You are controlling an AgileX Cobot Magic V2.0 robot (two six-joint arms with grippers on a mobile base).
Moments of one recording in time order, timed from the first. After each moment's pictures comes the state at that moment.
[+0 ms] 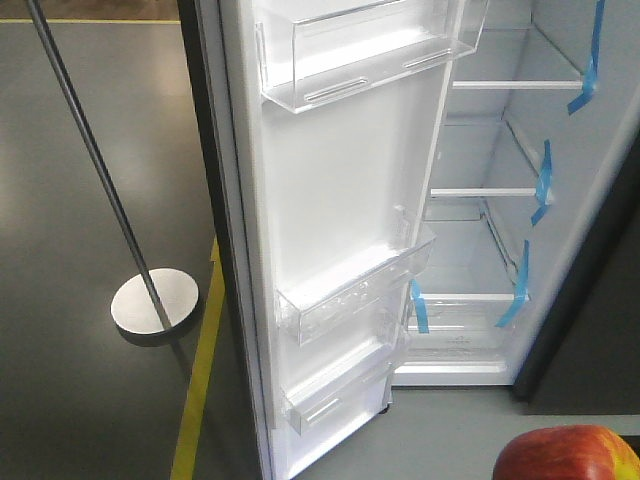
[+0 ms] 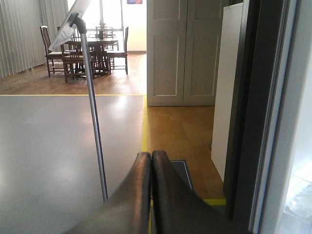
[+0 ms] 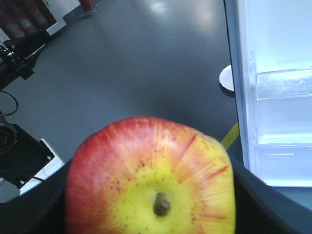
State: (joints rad) left arm 0.01 -0.01 0.02 0.00 0.07 -0.09; right arm 0.41 0.42 -0.59 0.66 0.87 -0.33
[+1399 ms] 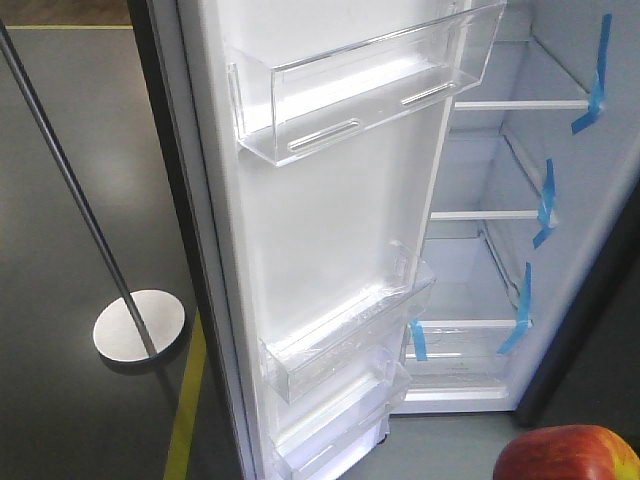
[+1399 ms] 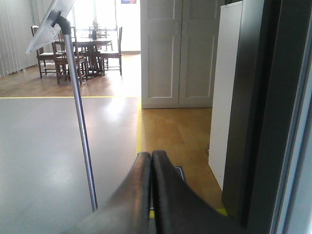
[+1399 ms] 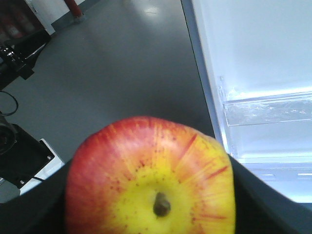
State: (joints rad) left arm 0.01 -0.01 0.02 0.00 0.07 -0.09; right arm 0.41 0.42 -0.59 0.66 0.87 -0.33
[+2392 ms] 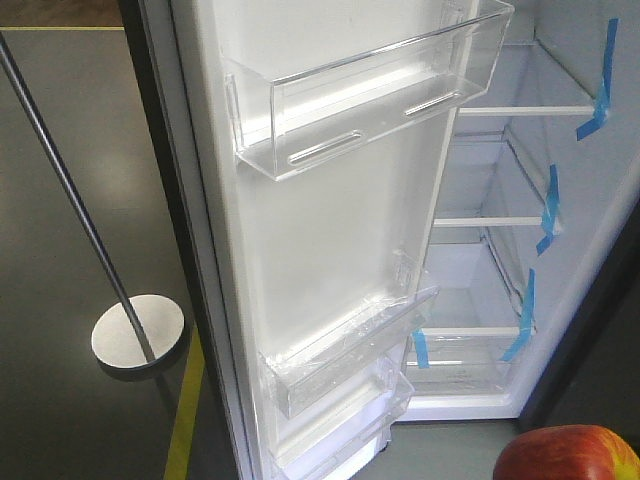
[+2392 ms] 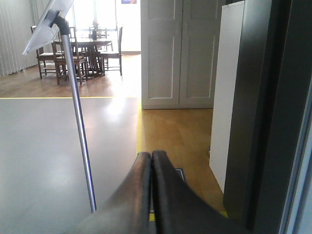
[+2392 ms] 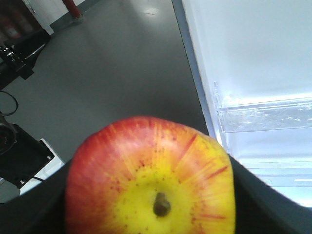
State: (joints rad) left arm 0.01 -0.01 0.02 0.00 0.07 -0.09; right arm 0.41 0.42 -0.59 0.66 0.87 -0.33
